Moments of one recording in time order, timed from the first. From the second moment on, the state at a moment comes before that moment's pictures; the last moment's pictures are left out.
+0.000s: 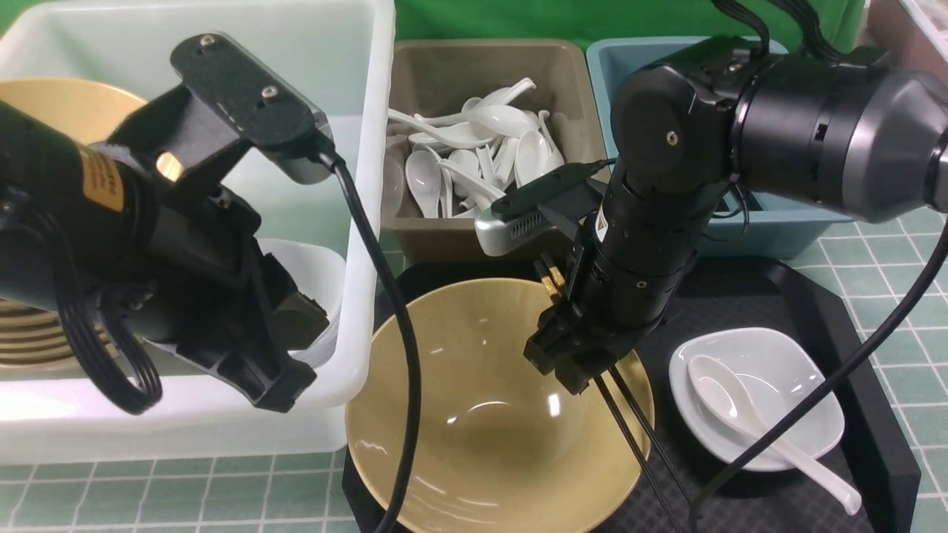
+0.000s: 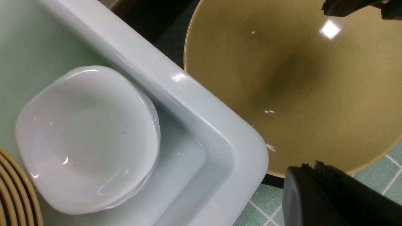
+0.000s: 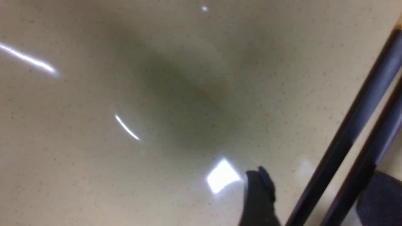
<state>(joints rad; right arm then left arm) 0.65 1.84 -1.48 0.06 1.15 0.00 -0.54 1.13 -1.12 -0.10 1.08 0.33</state>
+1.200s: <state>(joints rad) 0.67 1.71 -1.63 0.15 1.24 -0.67 -0.54 1.10 -1.11 -0.13 0.94 0.33</state>
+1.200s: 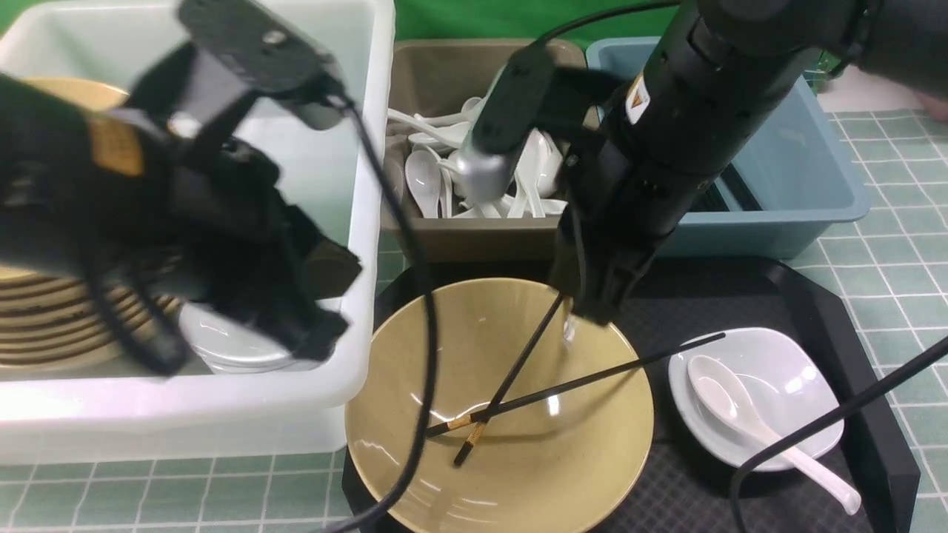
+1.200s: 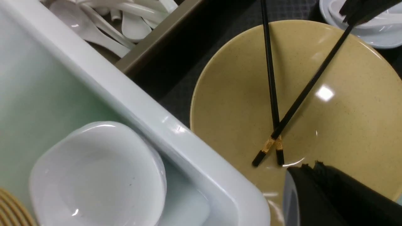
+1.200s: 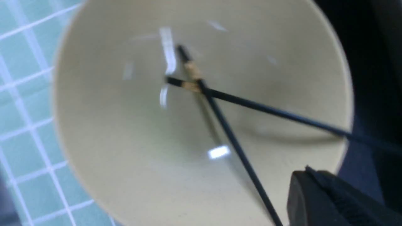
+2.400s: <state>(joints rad) 0.74 2.00 -1.56 0.03 1.04 -1.29 -0.54 0.86 -0.86 -0.12 0.97 0.33</state>
